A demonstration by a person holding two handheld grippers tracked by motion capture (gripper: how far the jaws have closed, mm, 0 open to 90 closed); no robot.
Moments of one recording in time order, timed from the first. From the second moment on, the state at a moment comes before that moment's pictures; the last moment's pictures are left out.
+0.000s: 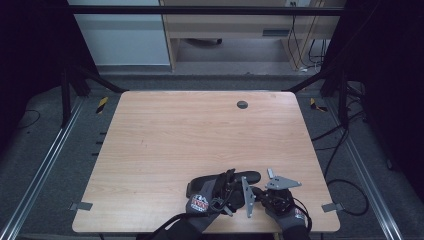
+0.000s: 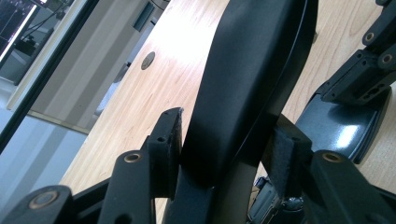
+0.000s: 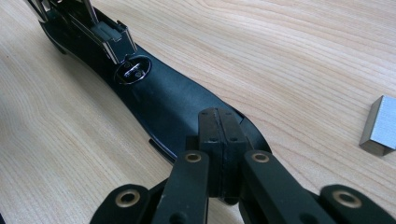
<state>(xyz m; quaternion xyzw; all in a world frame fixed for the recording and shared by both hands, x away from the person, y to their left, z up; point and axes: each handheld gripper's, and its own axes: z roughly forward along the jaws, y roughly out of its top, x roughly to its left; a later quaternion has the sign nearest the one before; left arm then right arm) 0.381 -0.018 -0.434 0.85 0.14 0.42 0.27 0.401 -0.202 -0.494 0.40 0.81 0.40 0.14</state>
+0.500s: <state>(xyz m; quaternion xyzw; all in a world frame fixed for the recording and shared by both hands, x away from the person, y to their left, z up) 0.381 -0.007 -0.422 0.85 0.16 0.42 0.29 0.401 -0.202 -0.494 0.40 0.81 0.40 0.15</state>
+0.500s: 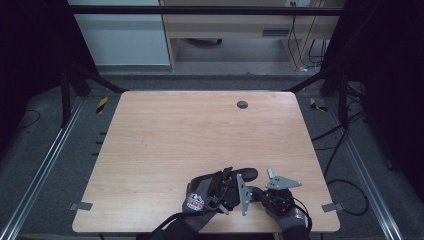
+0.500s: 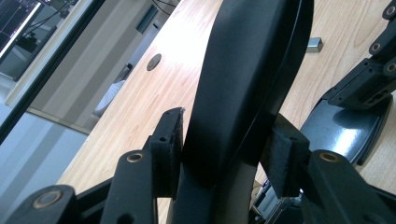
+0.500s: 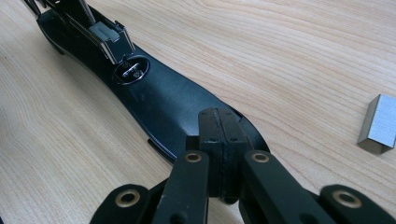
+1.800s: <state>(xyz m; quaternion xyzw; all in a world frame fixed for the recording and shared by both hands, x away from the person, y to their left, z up) 0.383 0.024 -0.397 0.83 0.20 0.39 0.34 0.401 -0.202 -0.494 0.41 0.81 0.40 0.15</state>
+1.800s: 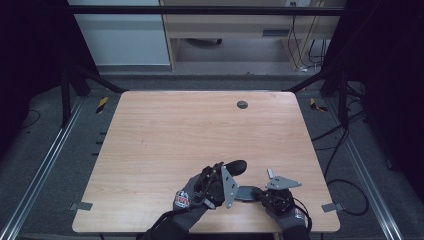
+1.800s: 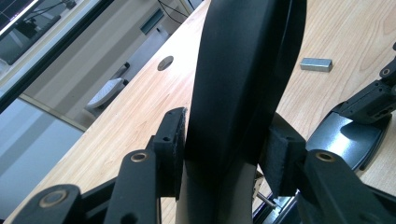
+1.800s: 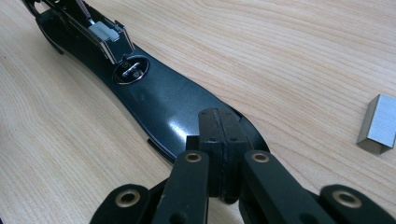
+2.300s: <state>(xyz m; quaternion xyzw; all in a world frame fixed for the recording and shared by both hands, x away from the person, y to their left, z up) 0.382 0.041 -0.387 0.82 0.22 0.39 0.35 0.401 -0.202 -0.494 0.41 0.81 0.40 0.14</state>
